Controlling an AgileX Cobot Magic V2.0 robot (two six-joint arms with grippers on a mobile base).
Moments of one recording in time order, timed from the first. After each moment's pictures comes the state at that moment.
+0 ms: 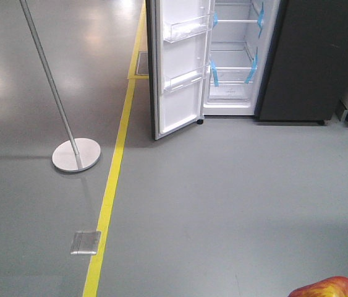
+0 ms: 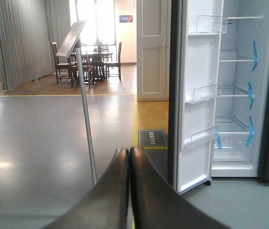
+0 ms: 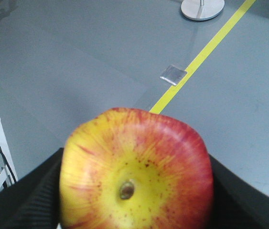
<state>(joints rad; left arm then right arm) 0.05 -0.01 0.02 0.00 0.00 -0.07 0.06 0.44 -0.59 0.69 1.16 -0.57</state>
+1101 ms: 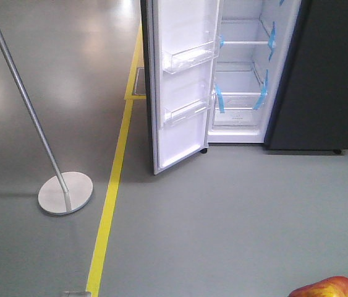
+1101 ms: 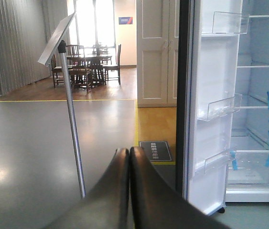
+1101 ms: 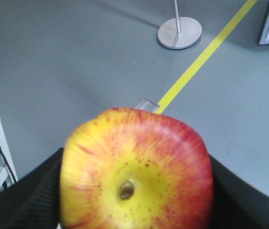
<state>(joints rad) 0.05 -0.01 0.02 0.00 0.00 -0.07 0.06 0.44 -0.59 0.69 1.16 -0.57</state>
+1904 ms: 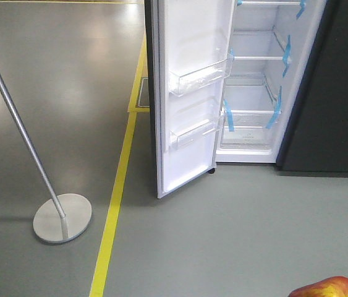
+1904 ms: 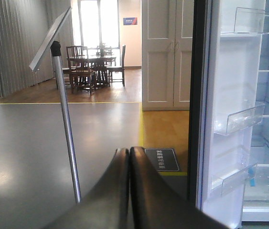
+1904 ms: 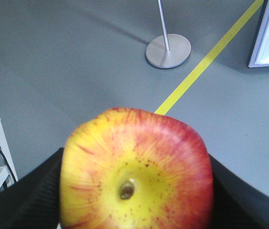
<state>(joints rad) 0.05 -0.01 0.02 0.00 0.00 -0.07 0.06 0.44 -0.59 0.69 1.16 -0.57</state>
